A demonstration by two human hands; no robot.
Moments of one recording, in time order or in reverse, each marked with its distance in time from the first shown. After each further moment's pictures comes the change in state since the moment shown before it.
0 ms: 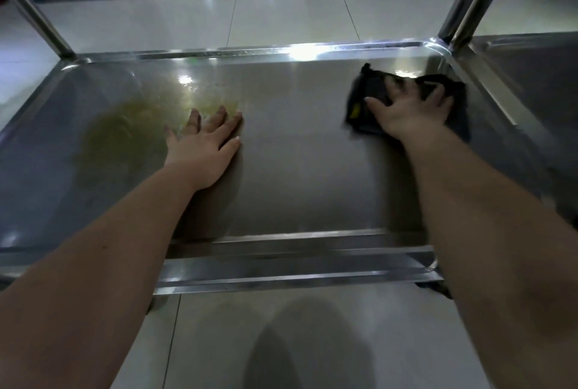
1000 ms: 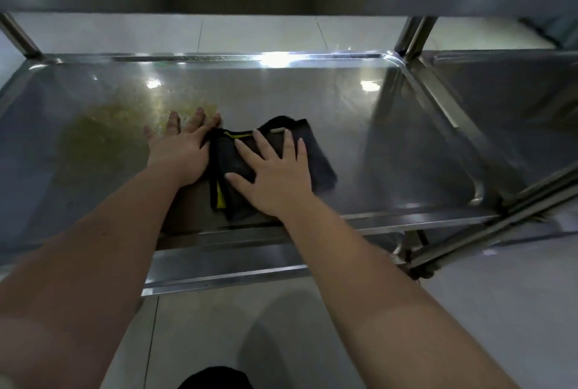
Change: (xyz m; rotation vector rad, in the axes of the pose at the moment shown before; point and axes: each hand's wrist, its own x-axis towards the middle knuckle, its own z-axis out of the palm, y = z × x) left_hand -0.005 -0.001 -0.003 -0.015 0.008 0.007; right_hand -0.168 -0.118 0.046 -0.018 0.045 -0.541
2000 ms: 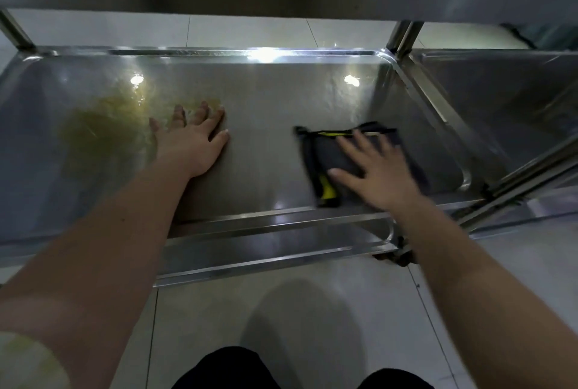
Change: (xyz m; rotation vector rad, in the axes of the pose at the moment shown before) left_hand 0.001 0.001 0.001 0.007 -0.007 0.016; right_hand -0.065 0.139 -0.020 -0.011 -0.035 0.248
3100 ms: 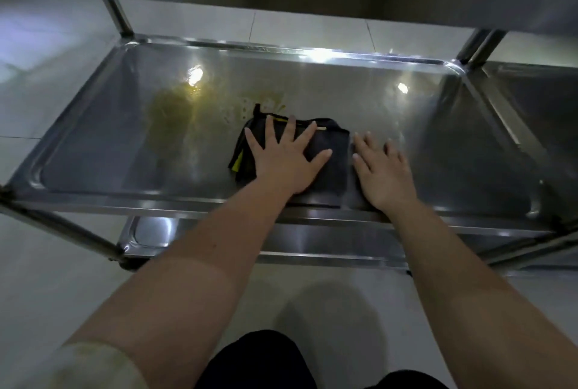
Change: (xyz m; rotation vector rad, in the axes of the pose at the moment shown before) left_hand -0.061 0.069 0.002 -0.086 0.015 -0.036; right_hand 0.021 -0.083 0.014 0.146 0.043 -0.056
